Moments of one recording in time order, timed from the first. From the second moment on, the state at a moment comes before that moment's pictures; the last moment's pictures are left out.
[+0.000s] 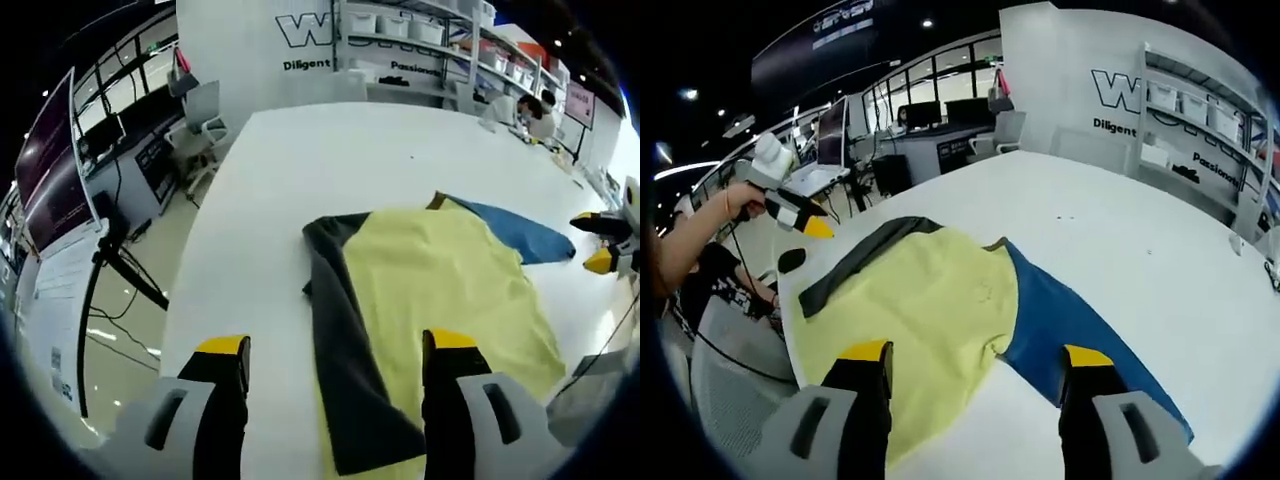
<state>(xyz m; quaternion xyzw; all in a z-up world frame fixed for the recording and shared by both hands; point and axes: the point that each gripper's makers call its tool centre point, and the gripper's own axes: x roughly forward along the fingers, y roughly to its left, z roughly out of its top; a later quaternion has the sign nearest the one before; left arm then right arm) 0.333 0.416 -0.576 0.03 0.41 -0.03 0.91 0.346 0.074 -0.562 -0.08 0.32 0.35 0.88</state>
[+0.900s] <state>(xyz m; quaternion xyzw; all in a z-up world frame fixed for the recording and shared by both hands) 0.416 0.415 -0.611 0.03 0.43 -0.04 0.90 0.447 0.108 -0.585 -0.06 0.32 0.37 0.87</state>
